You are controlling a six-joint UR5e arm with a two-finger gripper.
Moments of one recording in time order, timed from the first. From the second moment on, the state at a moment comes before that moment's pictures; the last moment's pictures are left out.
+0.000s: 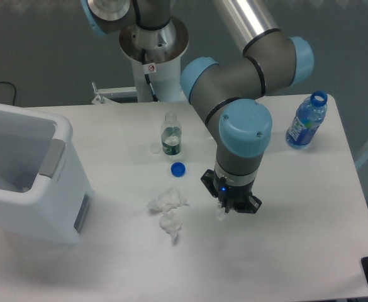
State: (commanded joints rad) arm 2.47 -2.06 -1.29 -1.30 1.56 1.10
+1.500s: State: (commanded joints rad) arm 2.17 -1.72 -1.41 -1.19 1.29 0.71
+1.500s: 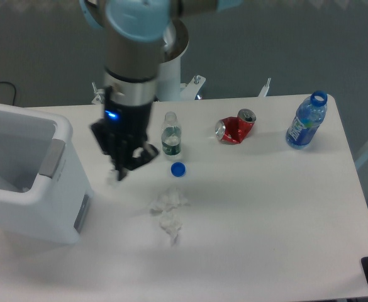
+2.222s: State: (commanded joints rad) arm 2.02 -1.70 -1.45 -1.18 1.25 0.70
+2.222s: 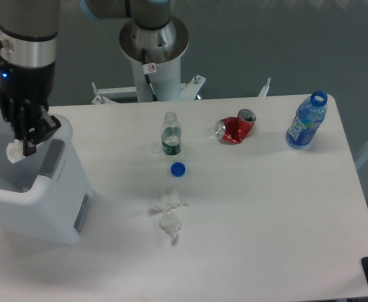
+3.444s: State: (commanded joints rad) arm 2.43 -1.80 -1.50 -1.13 1.42 1.13
